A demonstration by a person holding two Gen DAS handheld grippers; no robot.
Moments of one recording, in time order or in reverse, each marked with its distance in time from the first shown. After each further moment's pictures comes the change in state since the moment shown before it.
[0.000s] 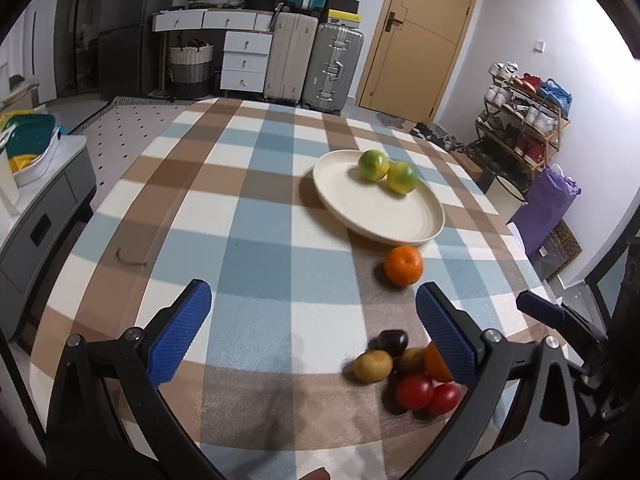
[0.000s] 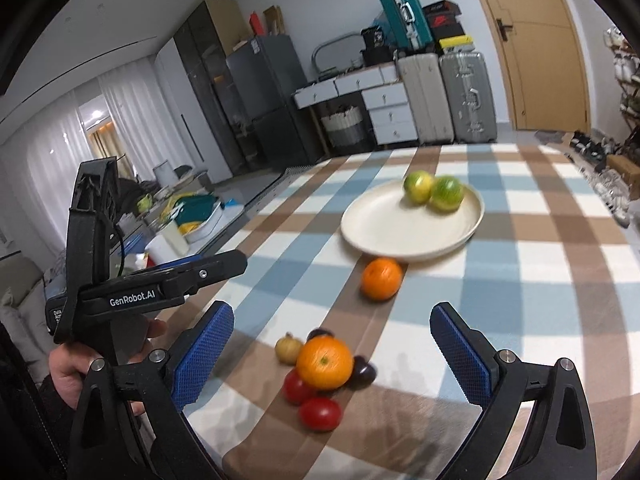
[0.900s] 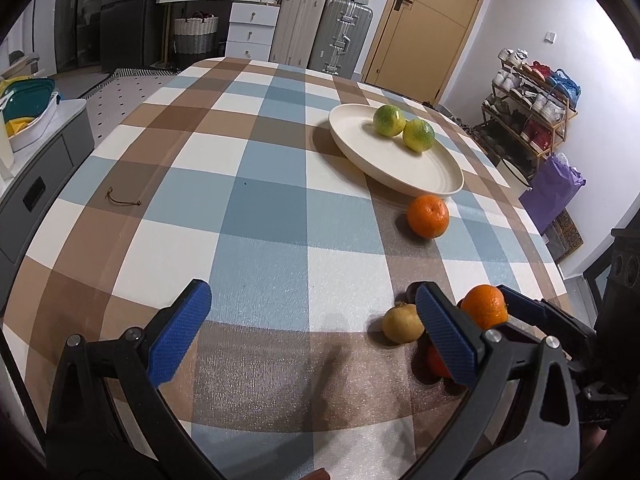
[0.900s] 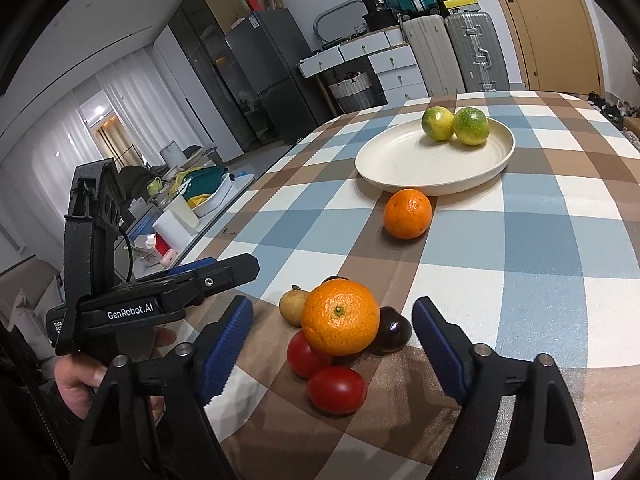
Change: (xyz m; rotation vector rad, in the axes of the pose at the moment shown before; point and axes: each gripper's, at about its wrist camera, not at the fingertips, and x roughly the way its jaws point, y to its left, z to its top) left arm 0.032 0.016 -0.035 -0.027 0.092 -0.007; right arm 0.041 -0.006 -0.030 0.060 0.099 0.067
